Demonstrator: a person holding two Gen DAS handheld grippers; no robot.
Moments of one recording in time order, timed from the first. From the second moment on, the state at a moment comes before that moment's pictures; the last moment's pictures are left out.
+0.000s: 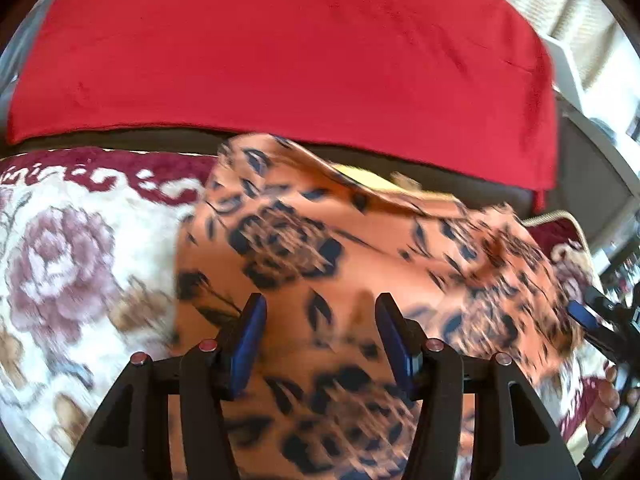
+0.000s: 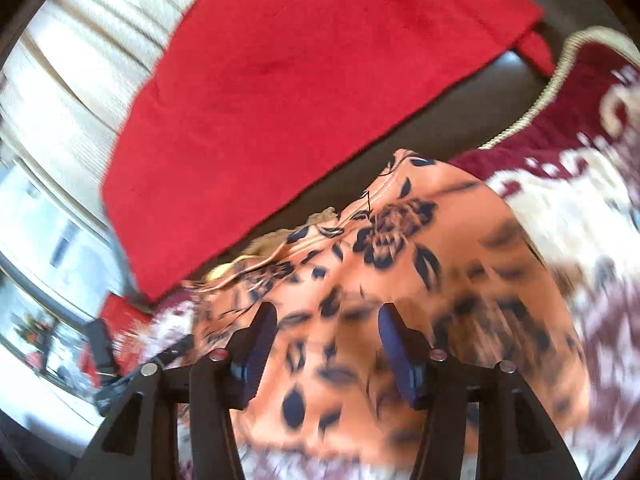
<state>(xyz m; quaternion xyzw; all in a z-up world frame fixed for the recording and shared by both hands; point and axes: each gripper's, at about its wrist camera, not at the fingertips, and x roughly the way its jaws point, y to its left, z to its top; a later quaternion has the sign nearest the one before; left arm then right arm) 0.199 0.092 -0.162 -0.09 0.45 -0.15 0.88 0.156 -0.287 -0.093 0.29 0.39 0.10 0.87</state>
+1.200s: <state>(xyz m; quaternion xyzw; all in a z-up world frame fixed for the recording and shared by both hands) 0.133 0.121 -0.202 -0.45 0.41 -0.15 0.78 0.149 -0.344 -0.186 0.53 0.33 0.00 0.78</state>
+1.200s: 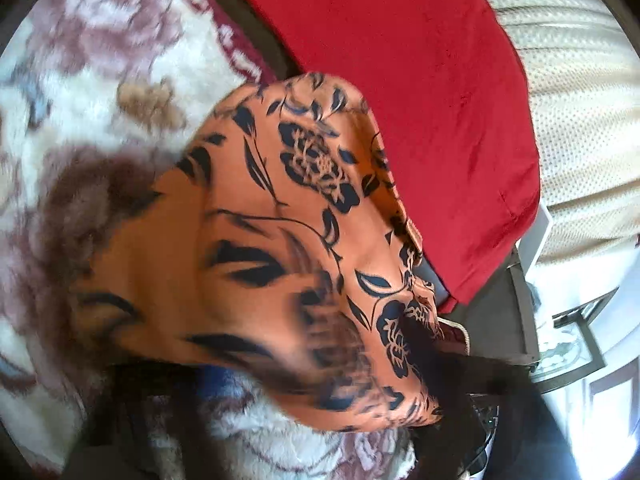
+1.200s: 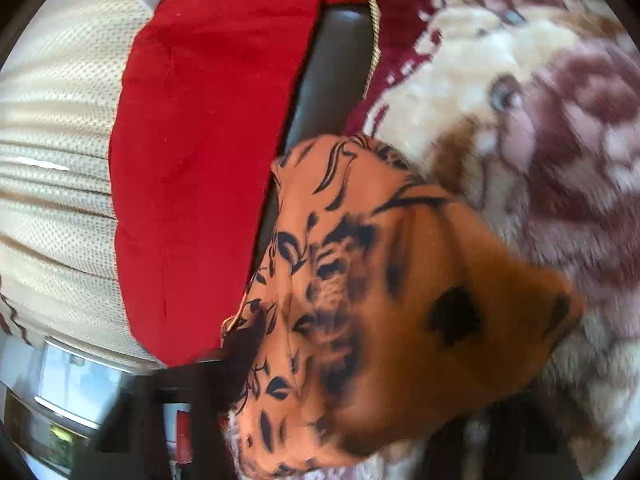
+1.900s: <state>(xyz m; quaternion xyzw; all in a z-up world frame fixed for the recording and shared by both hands) 0.042 0.169 -0.154 -0.32 0.48 -0.19 0.79 0.064 -0.351 -0.157 0.46 0.41 0.01 0.79</state>
